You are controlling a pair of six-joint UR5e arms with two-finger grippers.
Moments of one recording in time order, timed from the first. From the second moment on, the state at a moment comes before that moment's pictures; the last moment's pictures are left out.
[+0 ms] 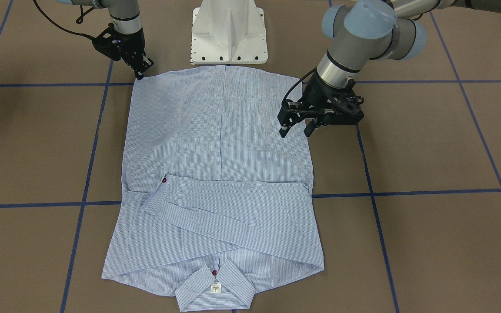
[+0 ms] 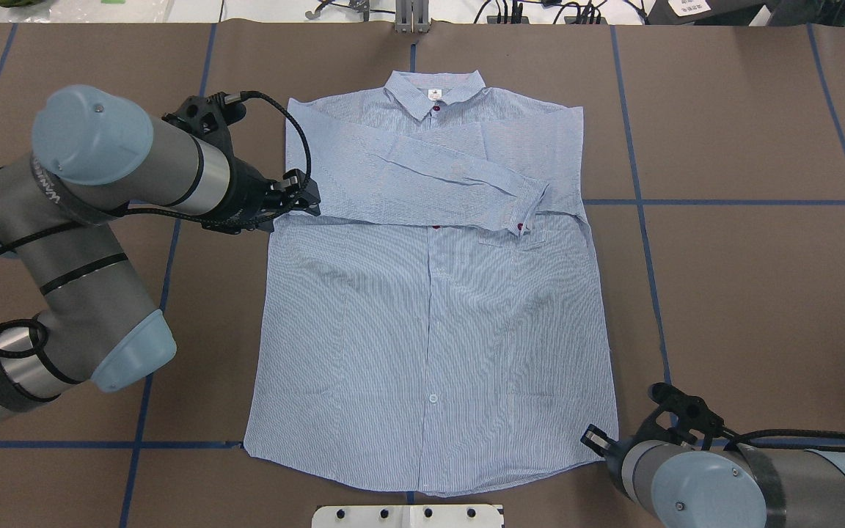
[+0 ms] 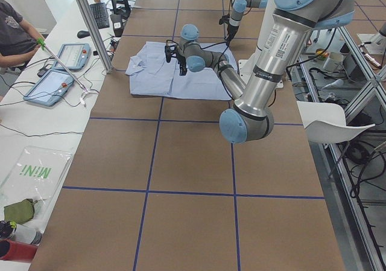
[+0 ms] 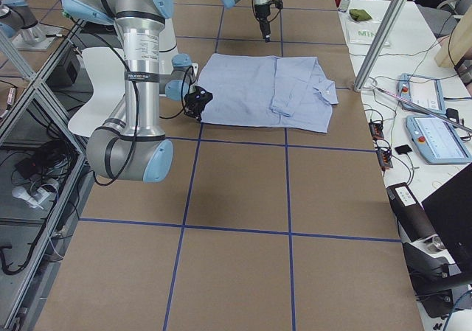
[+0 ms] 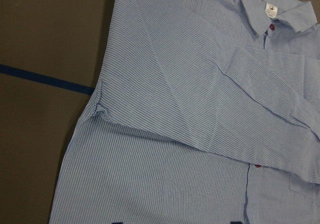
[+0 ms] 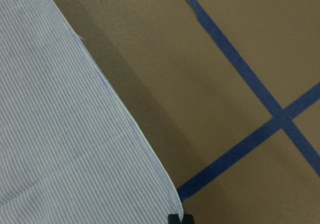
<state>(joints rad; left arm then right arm) -0.69 -2.04 -1.83 -1.94 -1.96 -1.45 0.06 -1.58 2.17 -1.48 1.48 2.17</state>
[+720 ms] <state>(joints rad) -0.44 -1.74 -2.04 -1.93 -1.72 -1.70 0.07 -1.57 2.22 -1.53 1.50 2.16</state>
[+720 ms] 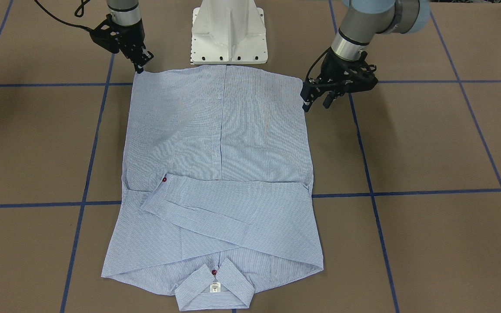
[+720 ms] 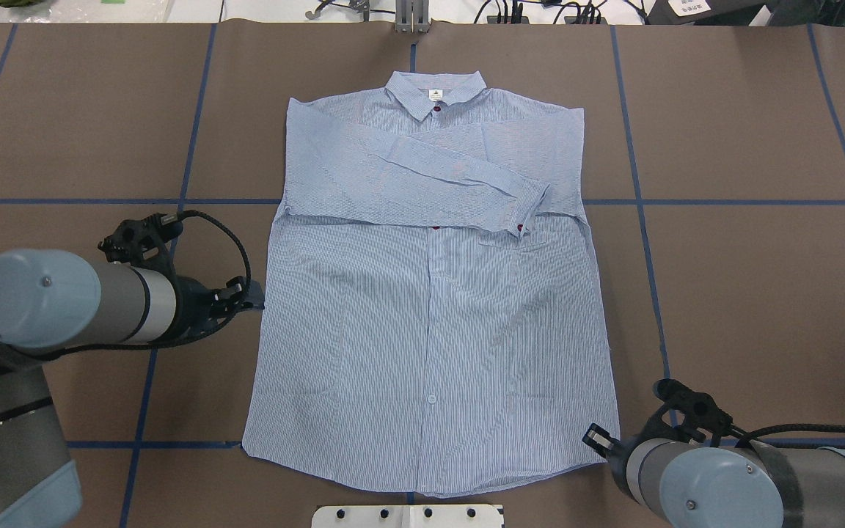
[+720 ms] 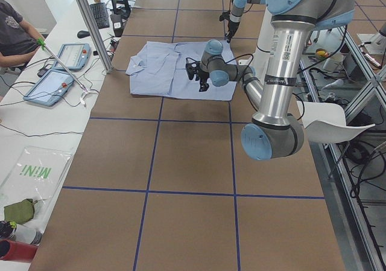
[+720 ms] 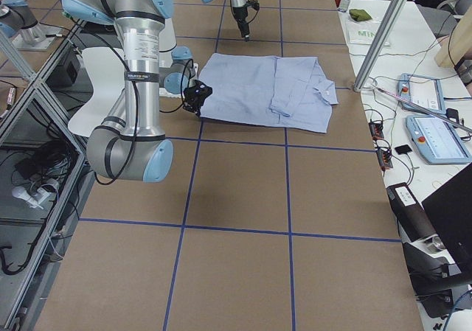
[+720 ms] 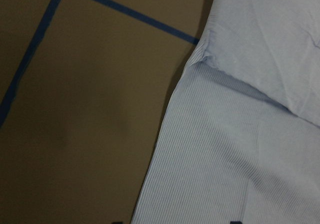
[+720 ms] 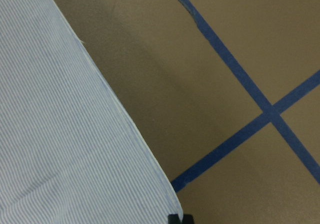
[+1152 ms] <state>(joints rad) -0.26 -1.71 -2.05 -1.93 -1.66 -1.86 0.07 -1.57 2.22 -1.54 1.50 2.16</state>
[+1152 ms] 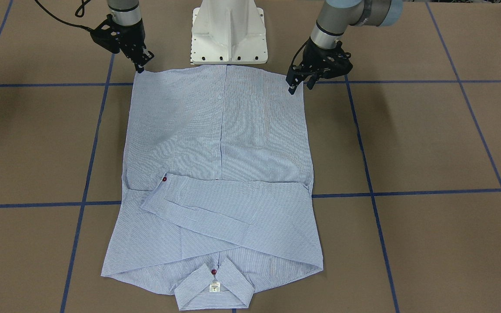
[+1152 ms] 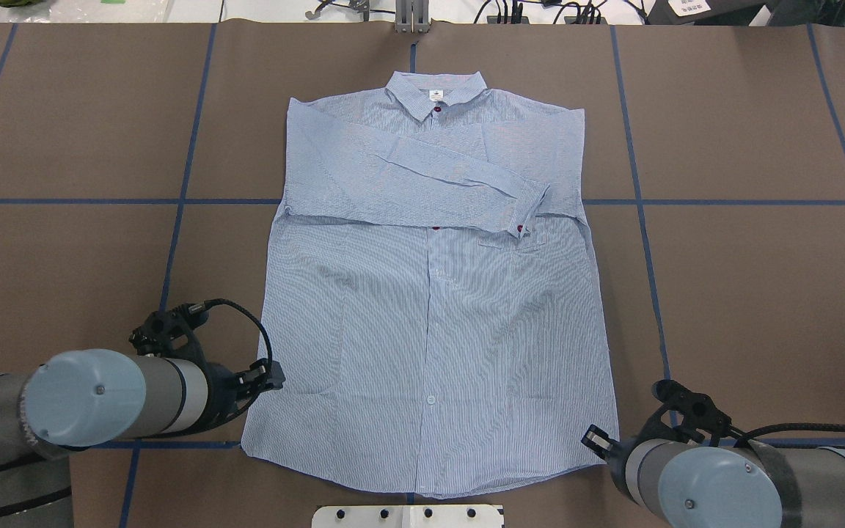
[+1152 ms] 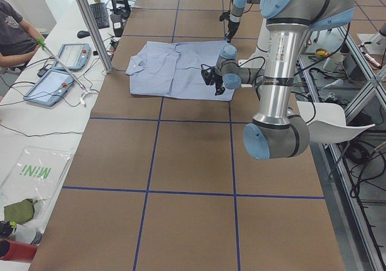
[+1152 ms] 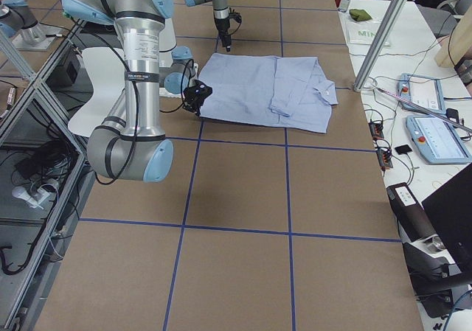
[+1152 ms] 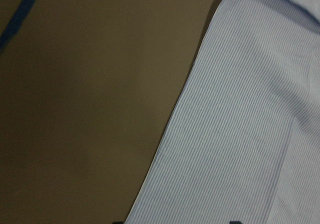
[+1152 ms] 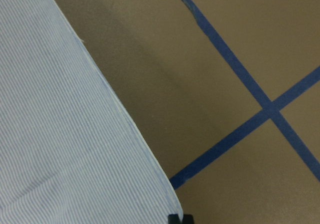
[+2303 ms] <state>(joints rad) -0.17 -1.68 -2.03 -1.93 -1.64 -1.90 0.07 -1.57 2.22 -1.53 1.51 2.16</state>
